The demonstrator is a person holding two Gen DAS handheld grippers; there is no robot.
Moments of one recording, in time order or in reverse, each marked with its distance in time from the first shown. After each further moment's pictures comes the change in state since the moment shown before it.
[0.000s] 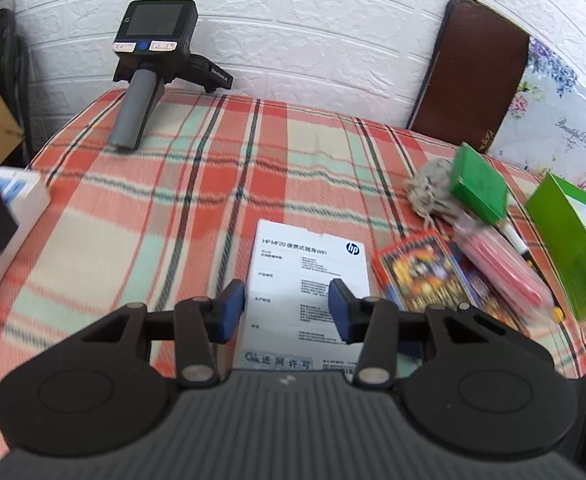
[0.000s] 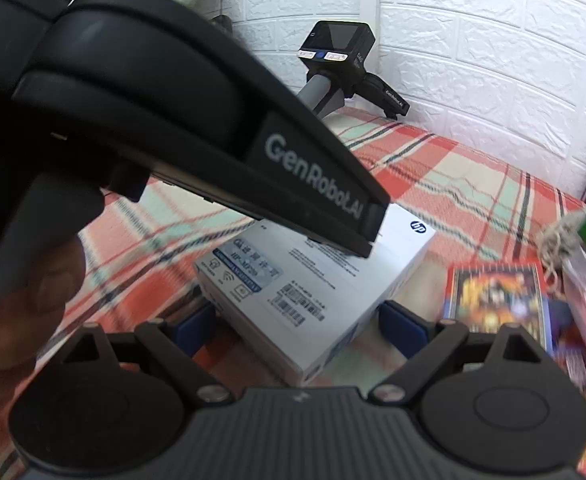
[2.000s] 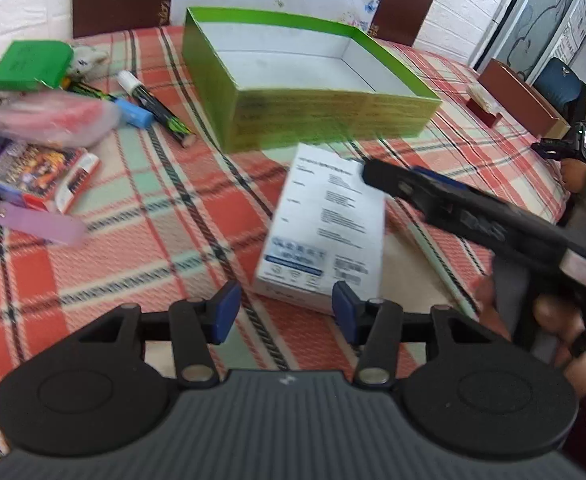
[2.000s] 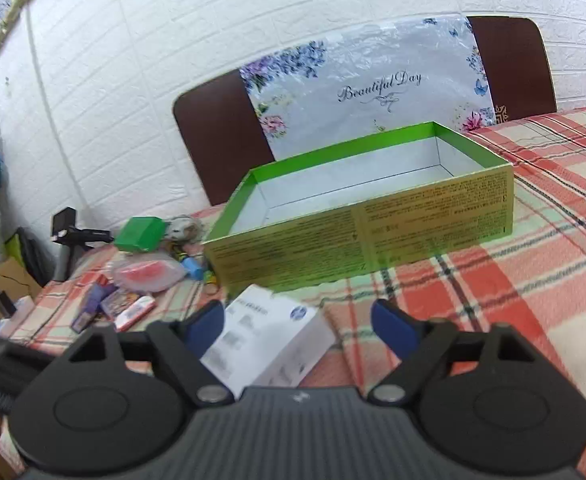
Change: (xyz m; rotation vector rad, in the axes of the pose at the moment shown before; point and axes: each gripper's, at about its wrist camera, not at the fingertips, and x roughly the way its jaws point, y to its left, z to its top) left arm -0.025 -0.284 -0.116 0.308 0.234 -0.420; right arm -0.281 -0.159 -0.208 0.628 -0.297 -0.393
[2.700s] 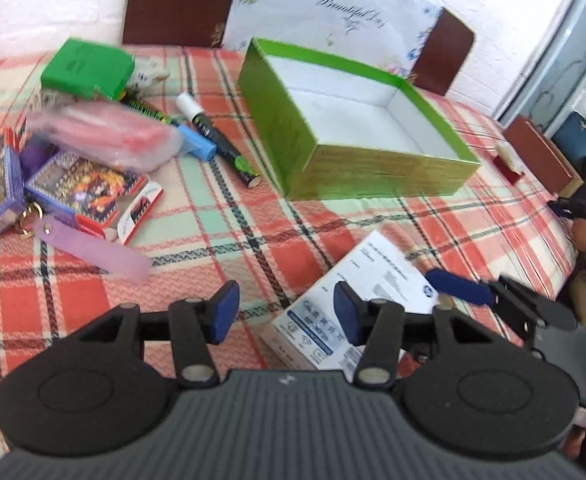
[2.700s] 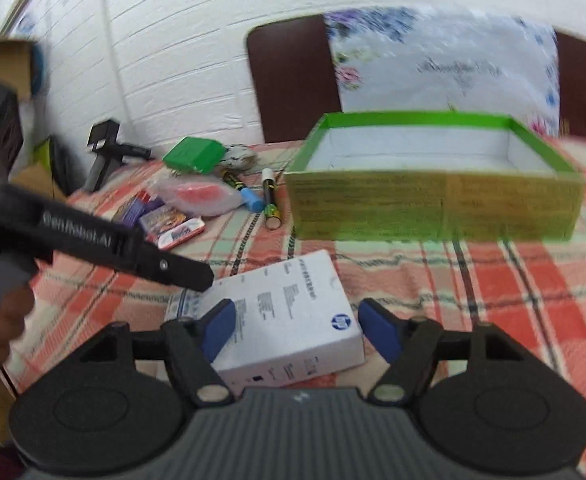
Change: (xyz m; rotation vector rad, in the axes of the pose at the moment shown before) left arm -0.019 0.044 0.012 -0.088 -0.110 0.026; right arm -0.015 0.047 -0.033 -0.296 0.109 0.050
